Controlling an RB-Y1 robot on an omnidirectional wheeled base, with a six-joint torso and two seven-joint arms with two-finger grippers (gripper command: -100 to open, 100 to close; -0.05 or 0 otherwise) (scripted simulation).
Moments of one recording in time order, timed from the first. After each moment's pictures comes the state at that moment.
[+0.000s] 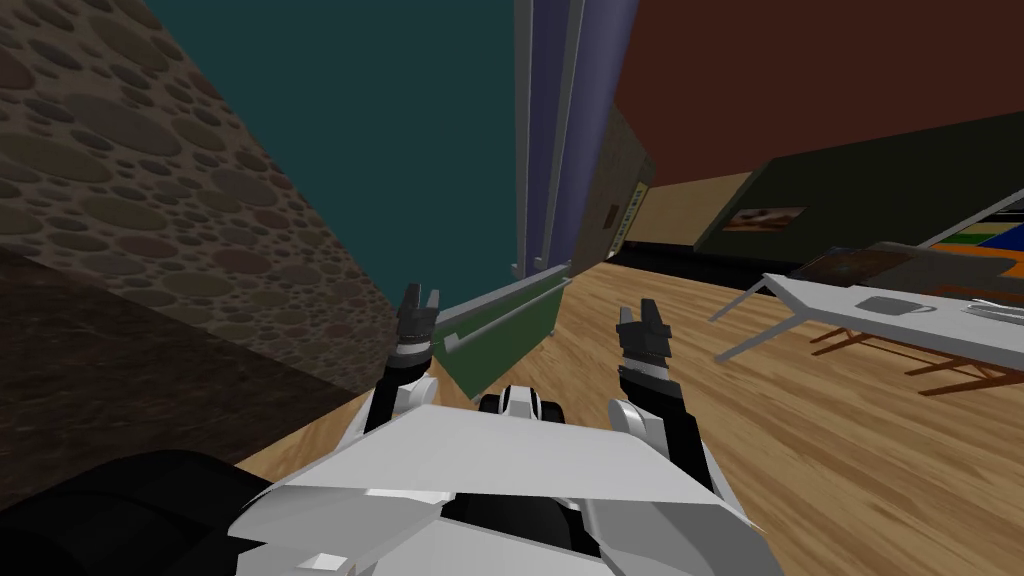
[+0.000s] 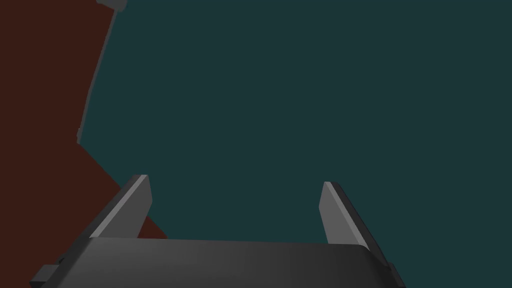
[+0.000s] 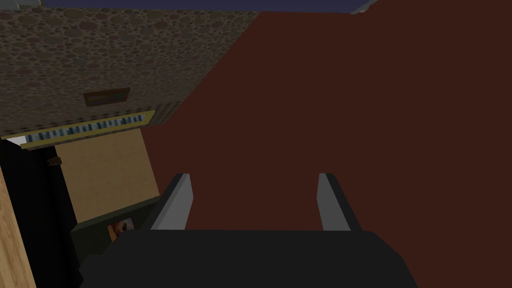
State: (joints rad) left arm 0.50 0.15 0.04 -2.29 0.04 -0.59 -0.12; right arm 0.53 0.01 -0.06 -2.24 -0.09 -0.45 0.09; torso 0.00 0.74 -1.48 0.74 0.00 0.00
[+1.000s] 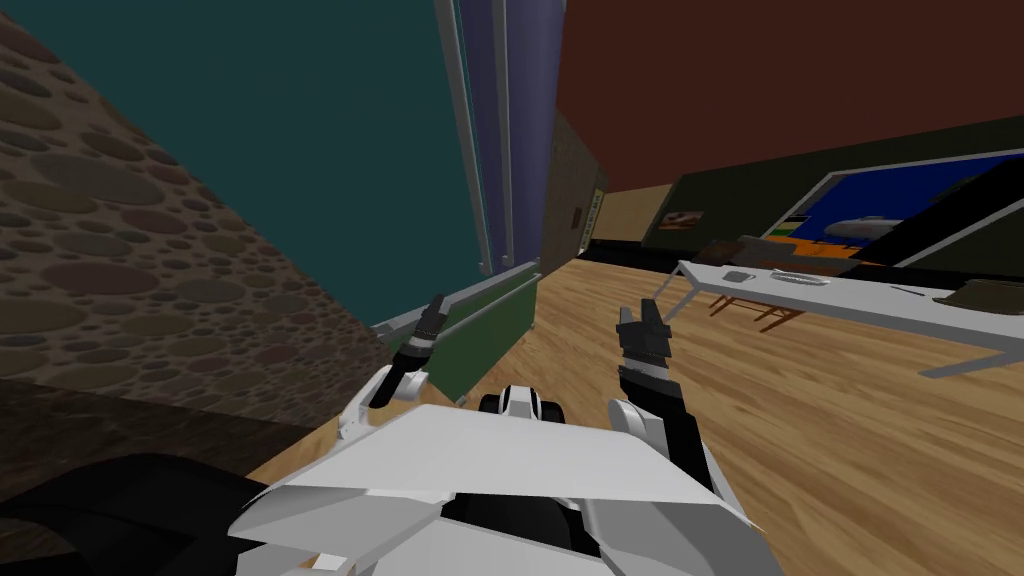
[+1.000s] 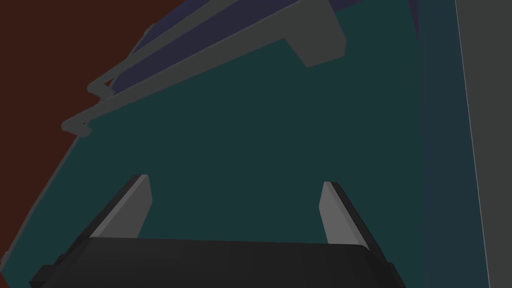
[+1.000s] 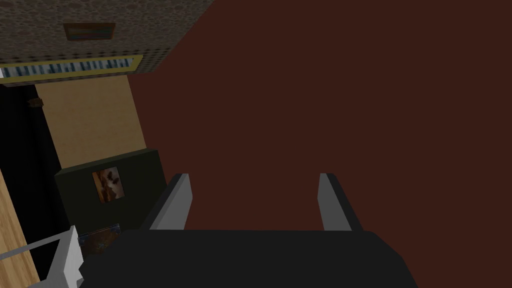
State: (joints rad) left arm 0.40 0.42 0.08 -2.01 -0.02 -0.58 0.04; right arm 0.53 0.01 -0.06 -2.24 -0.09 -0.45 0.09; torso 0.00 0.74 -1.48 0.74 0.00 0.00
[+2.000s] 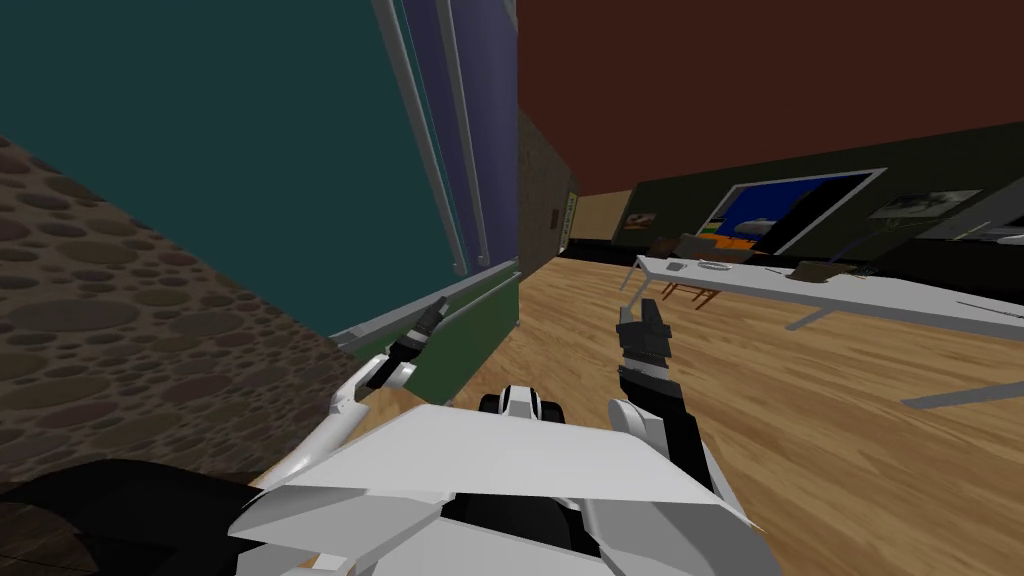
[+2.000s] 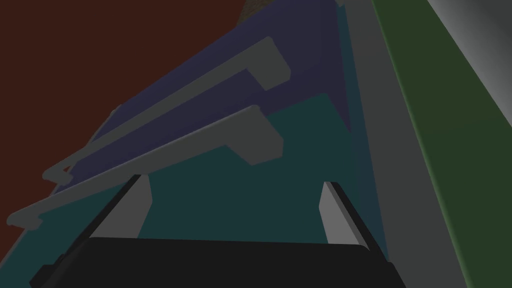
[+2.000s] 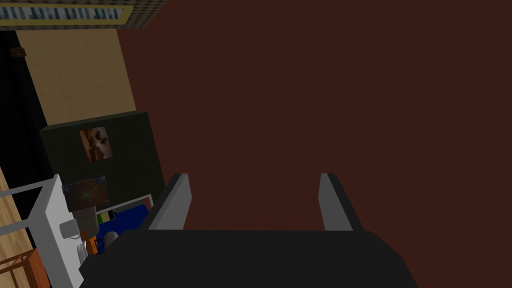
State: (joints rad) left arm 0.31 0.62 0.11 -1.77 -0.07 -0.56 0.16; right arm 0.53 0.01 -0.06 -2.24 -0.09 -0.45 0.09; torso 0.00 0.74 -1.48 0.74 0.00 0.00
